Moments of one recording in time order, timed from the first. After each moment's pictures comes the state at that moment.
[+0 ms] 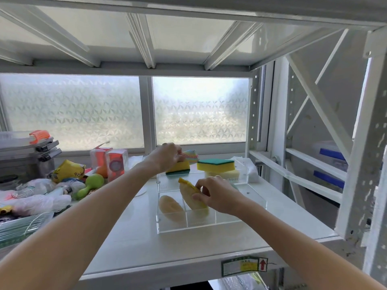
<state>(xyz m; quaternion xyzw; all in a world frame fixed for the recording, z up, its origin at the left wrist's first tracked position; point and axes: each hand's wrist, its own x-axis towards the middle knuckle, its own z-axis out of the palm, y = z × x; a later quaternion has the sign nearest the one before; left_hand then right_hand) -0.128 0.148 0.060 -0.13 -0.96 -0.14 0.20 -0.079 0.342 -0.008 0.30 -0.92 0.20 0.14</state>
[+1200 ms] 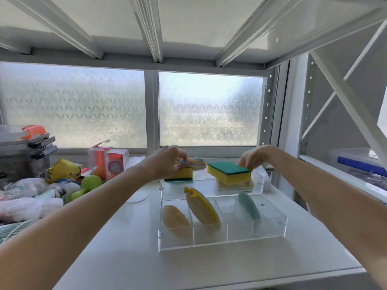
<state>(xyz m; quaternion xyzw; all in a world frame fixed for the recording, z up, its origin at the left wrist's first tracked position) -0.134 0.128 0.056 -0.20 -0.95 -0.11 0.21 -0.254 0.400 0.073 0.11 -0.98 -0.01 -0.18</state>
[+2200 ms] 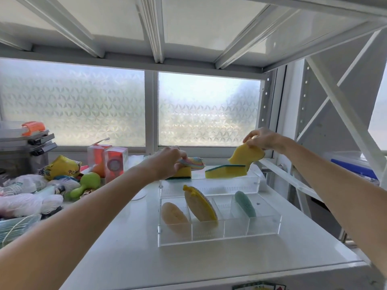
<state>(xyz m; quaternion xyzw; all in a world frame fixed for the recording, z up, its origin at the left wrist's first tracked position) -0.127 0.132 0.052 -0.20 -0.95 -0.10 0.21 -0.217 0.433 0.109 0.09 -0.94 0.31 0.10</state>
